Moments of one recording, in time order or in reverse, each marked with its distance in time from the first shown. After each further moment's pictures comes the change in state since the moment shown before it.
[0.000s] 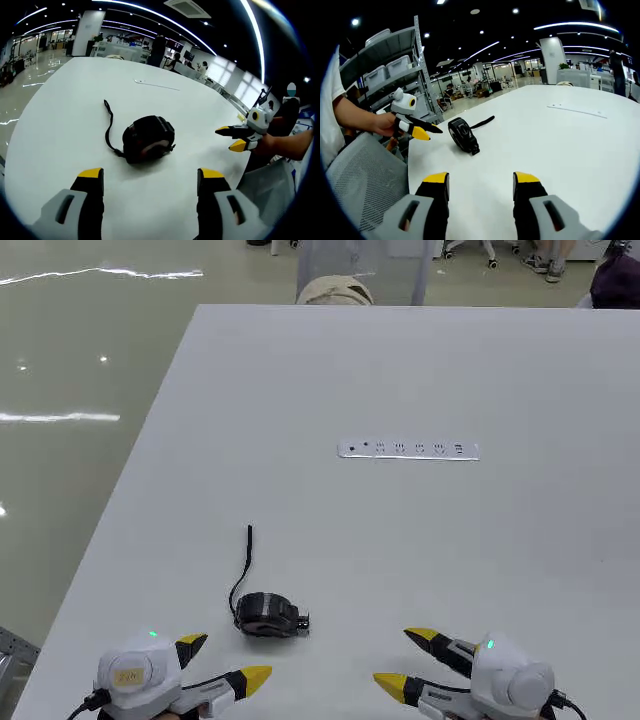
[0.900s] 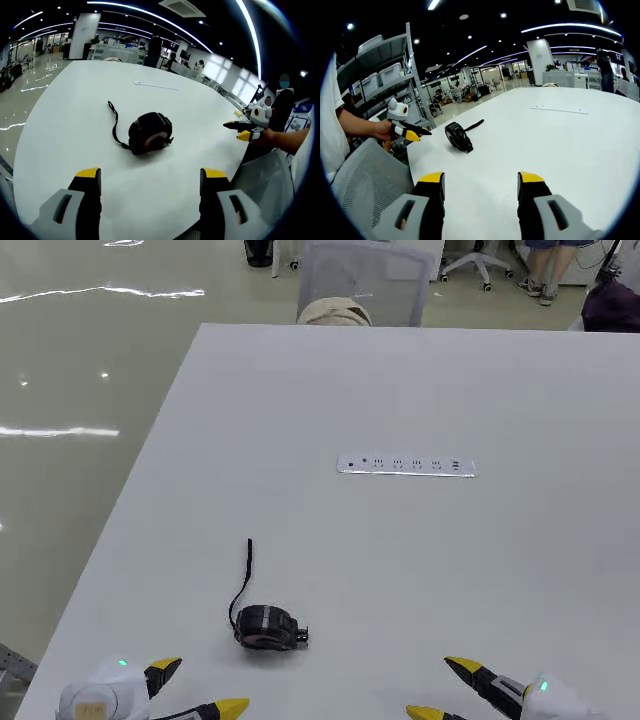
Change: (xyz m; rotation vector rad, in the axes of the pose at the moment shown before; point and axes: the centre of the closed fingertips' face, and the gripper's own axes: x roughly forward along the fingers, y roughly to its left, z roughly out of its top) left arm -0.036 0.002 -0.007 0.039 -0.005 -0.016; right arm -0.058 -0.001 0.001 0.054 -0.036 -0.097
